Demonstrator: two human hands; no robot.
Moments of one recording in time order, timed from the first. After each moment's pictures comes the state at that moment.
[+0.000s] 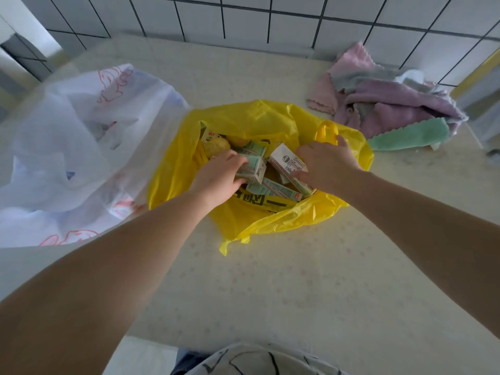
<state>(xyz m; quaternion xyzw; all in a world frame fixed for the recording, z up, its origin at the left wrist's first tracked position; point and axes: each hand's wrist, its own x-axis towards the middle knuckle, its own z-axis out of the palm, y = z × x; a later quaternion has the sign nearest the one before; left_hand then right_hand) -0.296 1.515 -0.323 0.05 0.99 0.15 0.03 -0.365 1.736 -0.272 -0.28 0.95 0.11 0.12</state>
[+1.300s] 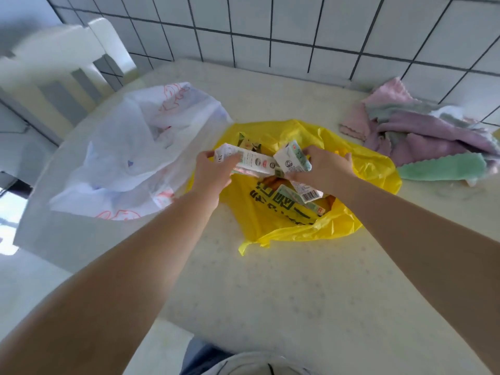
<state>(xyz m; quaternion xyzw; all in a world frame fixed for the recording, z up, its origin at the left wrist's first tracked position) -0.255 1.499 -0.265 -0.40 0.61 0.68 -0.09 -0.356 1.692 -0.256 -0.20 0.96 -0.12 0.15</state>
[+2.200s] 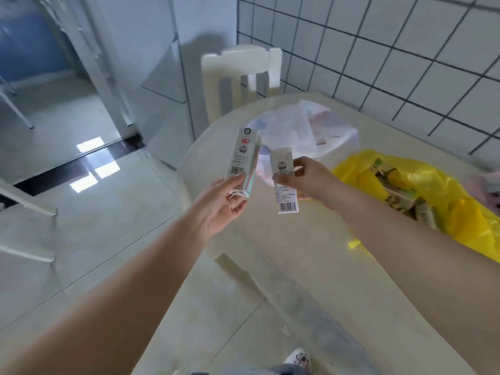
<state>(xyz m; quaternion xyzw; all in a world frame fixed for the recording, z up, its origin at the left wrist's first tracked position) 0.071 1.378 -0.232 -0.34 0.35 0.85 -0.17 -0.100 1.480 -0.204 -0.33 0.80 -0.38 0.32</state>
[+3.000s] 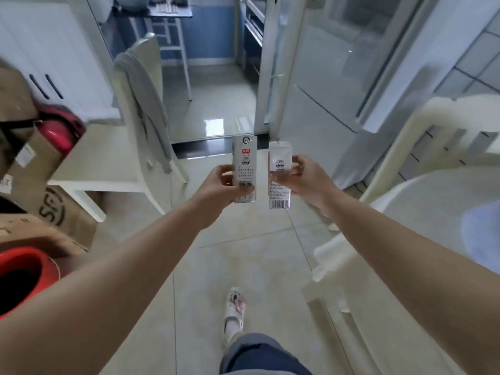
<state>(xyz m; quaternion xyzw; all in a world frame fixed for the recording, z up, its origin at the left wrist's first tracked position) 0.414 1.045 -0.261 -0.46 0.44 0.68 -0.36 0.215 1.067 -0.236 -0.52 0.63 -0.38 0.42</state>
